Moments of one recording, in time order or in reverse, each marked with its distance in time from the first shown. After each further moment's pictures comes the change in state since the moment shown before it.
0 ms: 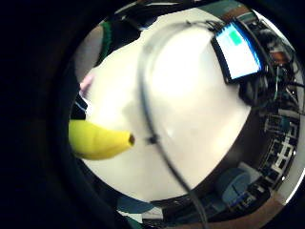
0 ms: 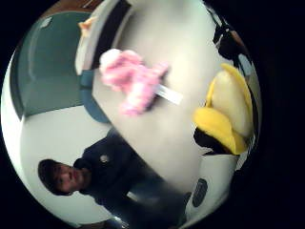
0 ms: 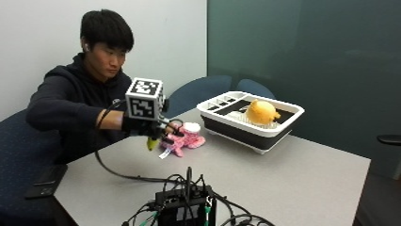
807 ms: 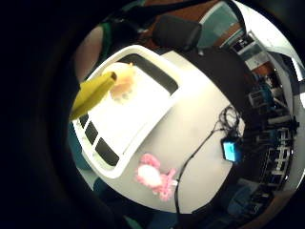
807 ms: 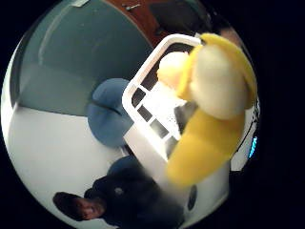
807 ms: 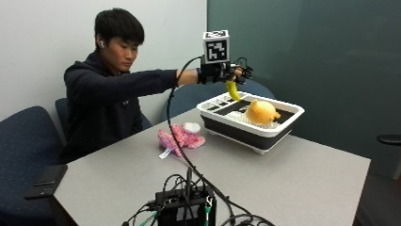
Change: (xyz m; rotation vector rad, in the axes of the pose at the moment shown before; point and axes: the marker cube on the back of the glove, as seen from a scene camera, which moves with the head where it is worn) arm -0.229 -0.208 -0.103 0.240 0.086 -0.047
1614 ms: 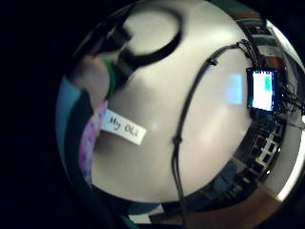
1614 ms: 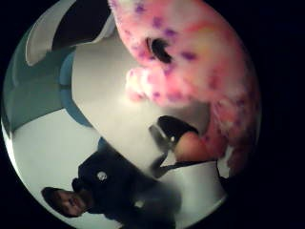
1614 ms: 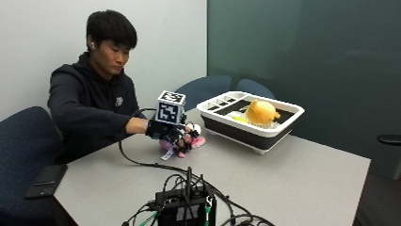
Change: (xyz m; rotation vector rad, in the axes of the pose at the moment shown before) arm 0.110 0.202 0.161 -0.294 0.137 0.090
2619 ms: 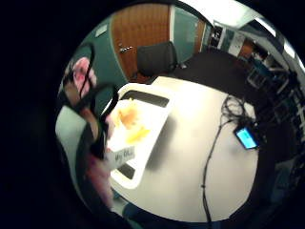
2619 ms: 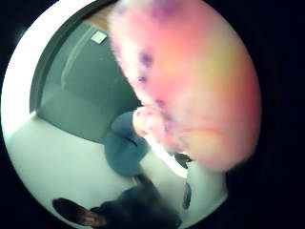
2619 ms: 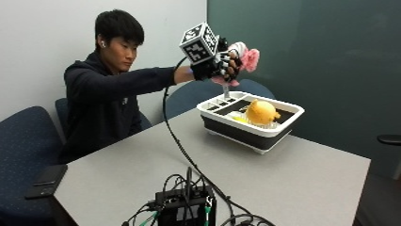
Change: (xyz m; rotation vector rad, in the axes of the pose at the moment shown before) arm -0.072 -0.113 -0.254 0.665 -0.437 0.152
